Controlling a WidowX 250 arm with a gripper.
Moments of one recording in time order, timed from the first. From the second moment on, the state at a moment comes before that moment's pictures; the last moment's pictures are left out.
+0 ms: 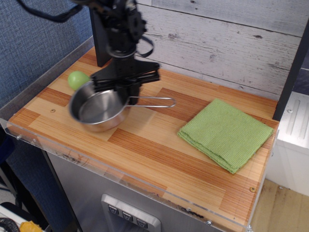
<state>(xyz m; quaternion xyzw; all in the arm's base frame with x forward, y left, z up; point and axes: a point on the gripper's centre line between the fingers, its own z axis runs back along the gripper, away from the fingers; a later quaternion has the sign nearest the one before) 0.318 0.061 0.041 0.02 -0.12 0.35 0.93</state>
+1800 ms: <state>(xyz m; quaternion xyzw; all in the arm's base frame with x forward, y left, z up) 0.334 -0.115 0.046 -0.08 -0.13 -0.07 0.99</state>
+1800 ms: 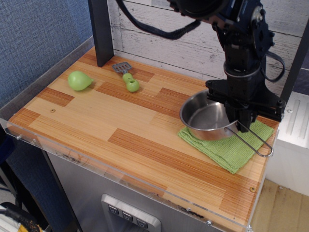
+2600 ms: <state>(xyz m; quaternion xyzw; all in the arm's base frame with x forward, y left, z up) 0.319 -0.111 0.019 -0.08 -0.08 -0.06 0.99</state>
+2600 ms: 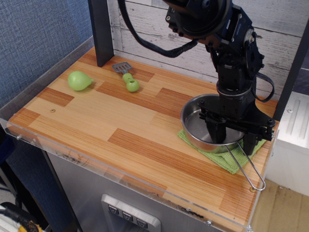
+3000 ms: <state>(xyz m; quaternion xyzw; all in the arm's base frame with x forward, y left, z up) 0.326 -0.103 0.034 -0.08 -0.10 -0.03 0.99</state>
